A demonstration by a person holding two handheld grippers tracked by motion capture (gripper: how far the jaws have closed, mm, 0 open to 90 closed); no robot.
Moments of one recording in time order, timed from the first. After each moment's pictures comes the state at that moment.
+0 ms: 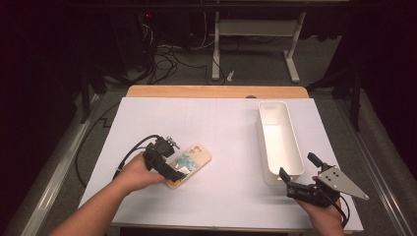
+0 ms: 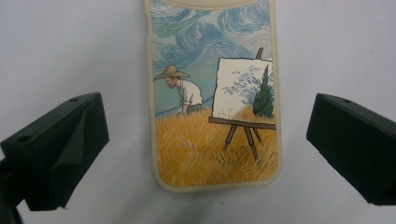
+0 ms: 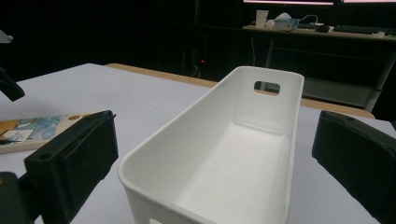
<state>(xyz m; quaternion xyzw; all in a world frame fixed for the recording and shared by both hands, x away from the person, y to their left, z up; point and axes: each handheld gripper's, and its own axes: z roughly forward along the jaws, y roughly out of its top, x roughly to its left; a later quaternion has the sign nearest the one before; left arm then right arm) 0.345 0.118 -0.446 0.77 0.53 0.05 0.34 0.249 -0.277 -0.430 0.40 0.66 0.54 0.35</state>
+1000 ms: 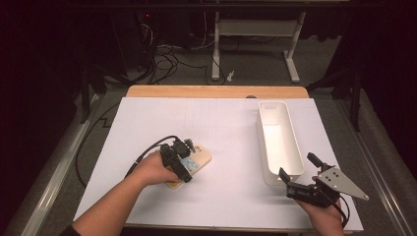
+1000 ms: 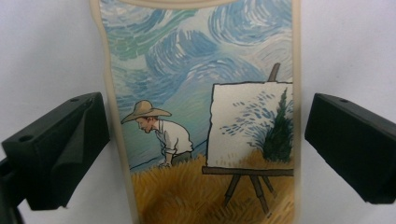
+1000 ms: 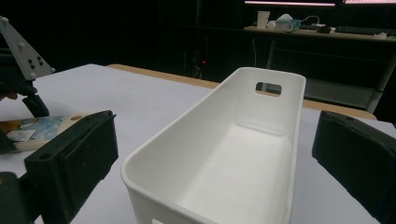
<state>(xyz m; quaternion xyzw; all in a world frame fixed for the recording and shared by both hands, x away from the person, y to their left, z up) 0.363 0.086 -0.476 0.81 0.53 0.04 0.25 0.249 -0.277 -0.430 0.40 0.66 0.54 0.35</state>
